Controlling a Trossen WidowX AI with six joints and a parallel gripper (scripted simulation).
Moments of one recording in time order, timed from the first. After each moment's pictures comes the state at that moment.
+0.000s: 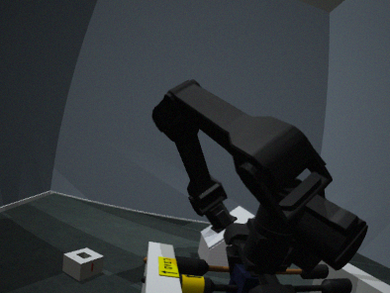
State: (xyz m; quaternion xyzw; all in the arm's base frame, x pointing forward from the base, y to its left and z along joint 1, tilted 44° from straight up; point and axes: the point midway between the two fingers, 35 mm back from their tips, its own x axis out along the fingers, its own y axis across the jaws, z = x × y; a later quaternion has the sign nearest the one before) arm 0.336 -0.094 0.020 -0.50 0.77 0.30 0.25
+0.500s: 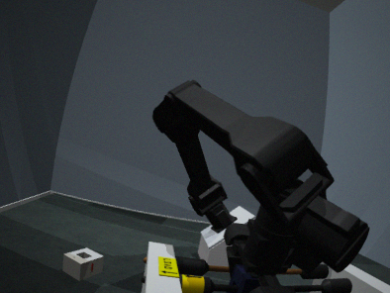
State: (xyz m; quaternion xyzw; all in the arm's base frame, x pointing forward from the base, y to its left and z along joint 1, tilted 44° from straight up) arm 0.338 -0.094 0.020 -0.50 0.77 0.30 0.25
